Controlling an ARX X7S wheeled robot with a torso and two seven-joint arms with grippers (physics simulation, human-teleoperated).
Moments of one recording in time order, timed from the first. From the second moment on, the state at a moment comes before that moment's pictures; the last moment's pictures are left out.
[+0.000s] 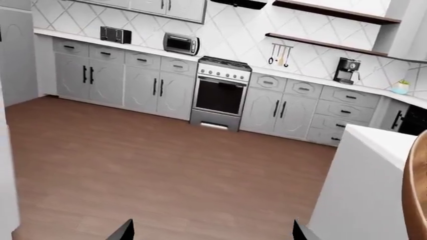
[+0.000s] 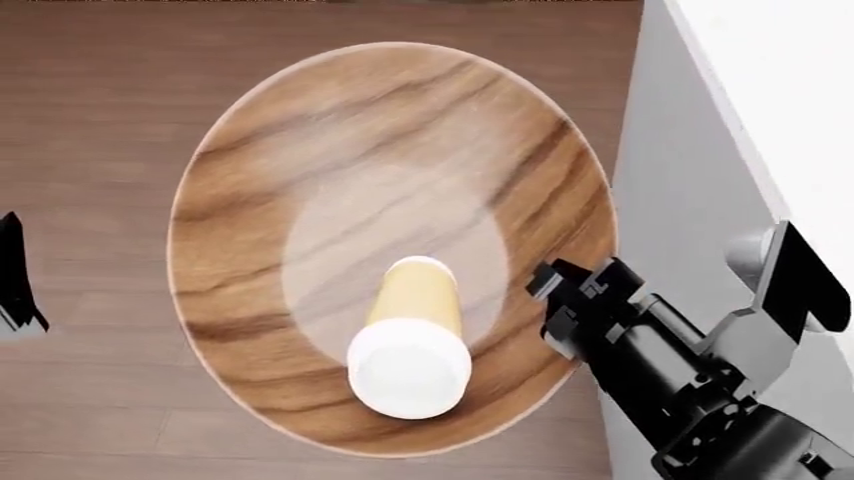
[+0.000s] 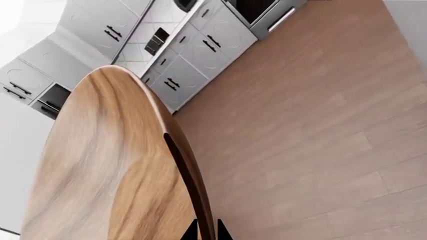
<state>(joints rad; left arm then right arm) -0.49 -0.40 -0.26 0.54 -0.81 -1.04 -0.35 0.63 0.37 0.17 -0.07 1.59 0.95 0.59</state>
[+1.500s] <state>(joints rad) -0.46 -0.40 -0.23 0.54 -0.82 -1.00 -0.36 0.62 0.37 0.14 -0.07 1.52 0.88 0.52</state>
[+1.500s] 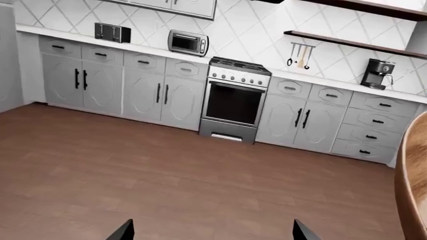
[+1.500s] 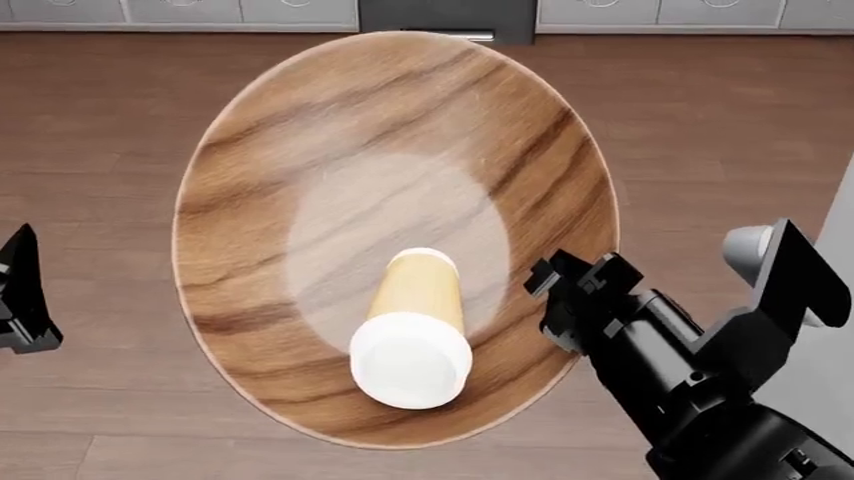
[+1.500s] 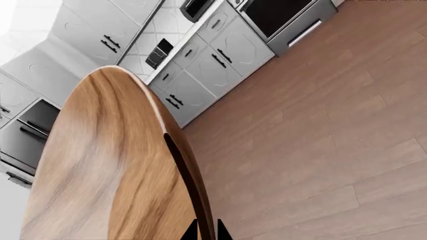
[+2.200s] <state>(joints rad) -0.46 -0.41 -0.22 0.54 -0.83 -0.99 -0.37 0.61 0.38 0.12 -0.07 1.52 0.87 0.51</state>
